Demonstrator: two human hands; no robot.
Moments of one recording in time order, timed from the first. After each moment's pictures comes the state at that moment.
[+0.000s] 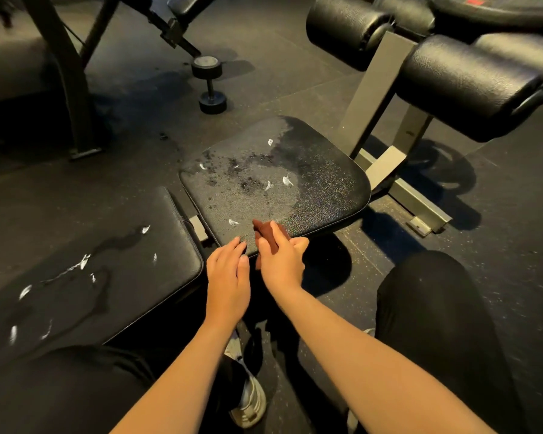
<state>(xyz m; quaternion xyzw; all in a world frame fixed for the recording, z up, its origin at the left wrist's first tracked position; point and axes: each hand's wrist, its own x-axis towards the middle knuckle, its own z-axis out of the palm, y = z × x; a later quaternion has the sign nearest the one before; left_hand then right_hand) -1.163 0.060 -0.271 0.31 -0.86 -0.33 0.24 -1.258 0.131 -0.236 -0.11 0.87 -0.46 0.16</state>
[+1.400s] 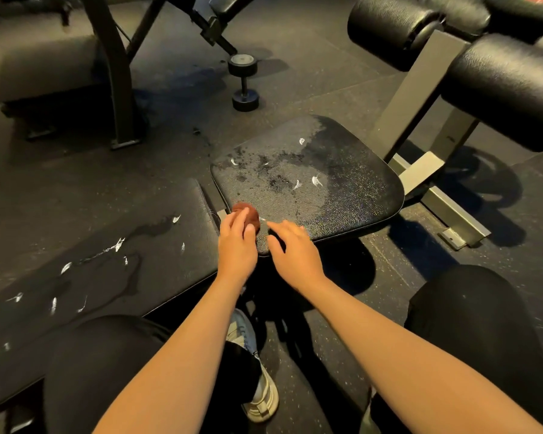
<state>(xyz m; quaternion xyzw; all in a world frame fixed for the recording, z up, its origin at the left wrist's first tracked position) -1.189 0.012 -0.245 0.41 -0.79 -0.39 0.23 -1.273 0.123 -0.233 -0.42 0.83 -0.36 0.11</state>
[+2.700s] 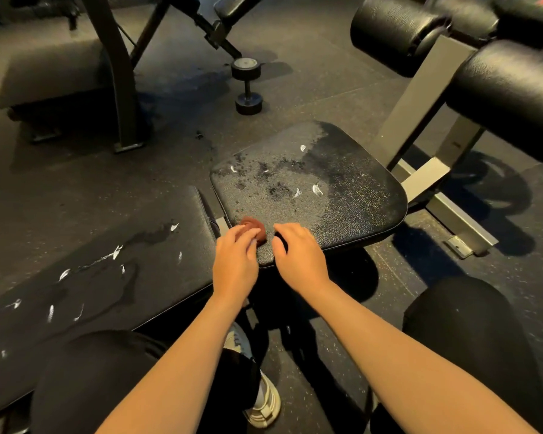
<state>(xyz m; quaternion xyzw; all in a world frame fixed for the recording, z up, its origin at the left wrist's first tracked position) -1.186 0.020 -0.248 0.38 -0.85 -0.27 0.25 -1.292 0.116 -0.233 -0.42 0.84 -0.34 0.05</state>
